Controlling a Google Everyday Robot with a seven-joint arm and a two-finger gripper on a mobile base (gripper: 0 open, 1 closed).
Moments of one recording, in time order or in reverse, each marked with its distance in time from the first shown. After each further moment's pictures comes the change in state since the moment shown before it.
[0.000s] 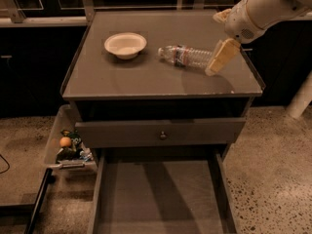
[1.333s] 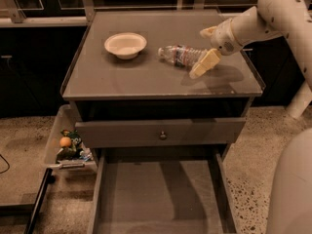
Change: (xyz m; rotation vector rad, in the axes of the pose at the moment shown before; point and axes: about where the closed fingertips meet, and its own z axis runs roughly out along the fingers) arm 0.010 -0.022 0.084 -0.085 -0.181 0.137
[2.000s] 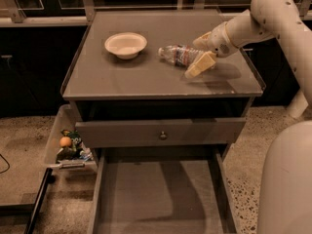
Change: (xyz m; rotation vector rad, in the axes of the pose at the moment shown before) arm 0.008 0.002 0.016 -0.044 0.024 0.026
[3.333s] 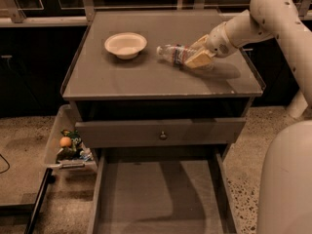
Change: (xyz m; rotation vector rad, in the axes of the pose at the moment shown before) arm 0.000 0.000 0.000 0.000 0.000 0.000
